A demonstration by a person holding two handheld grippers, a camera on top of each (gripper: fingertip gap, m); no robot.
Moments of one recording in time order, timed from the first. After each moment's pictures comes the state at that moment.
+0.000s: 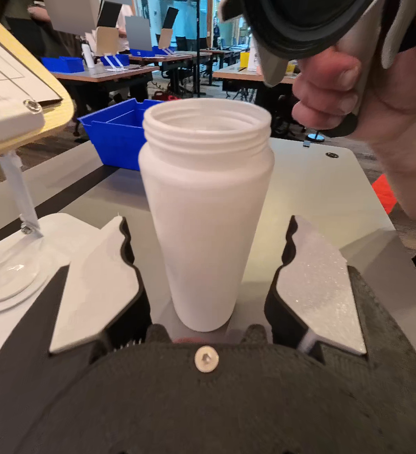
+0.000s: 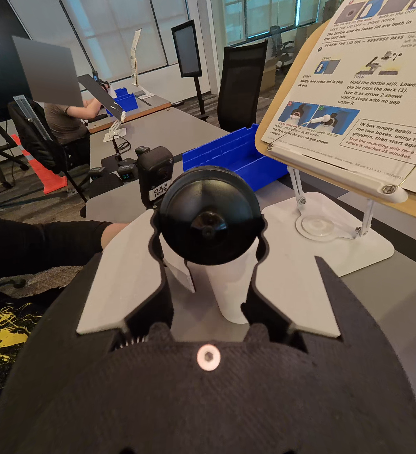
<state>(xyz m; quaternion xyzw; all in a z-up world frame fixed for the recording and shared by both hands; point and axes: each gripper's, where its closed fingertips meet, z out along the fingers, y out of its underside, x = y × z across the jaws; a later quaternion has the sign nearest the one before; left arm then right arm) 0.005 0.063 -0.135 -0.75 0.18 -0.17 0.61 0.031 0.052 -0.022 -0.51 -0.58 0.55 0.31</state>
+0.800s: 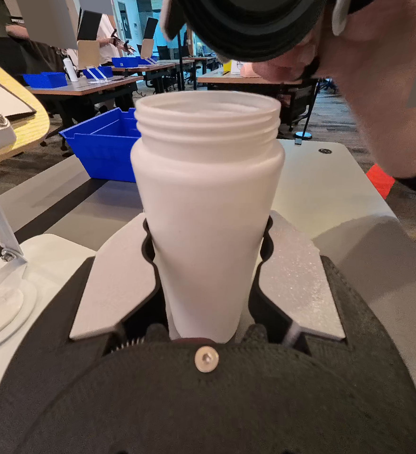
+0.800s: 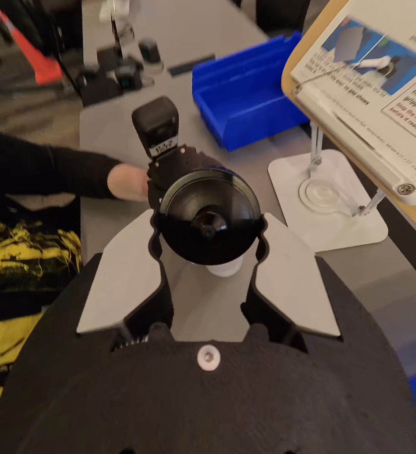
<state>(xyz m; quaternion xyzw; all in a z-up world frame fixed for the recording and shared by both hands) 0.018 0.080 -0.140 -0.73 0.22 -0.18 0.62 0.023 0.066 -0.041 -0.48 -0.73 0.43 0.21</state>
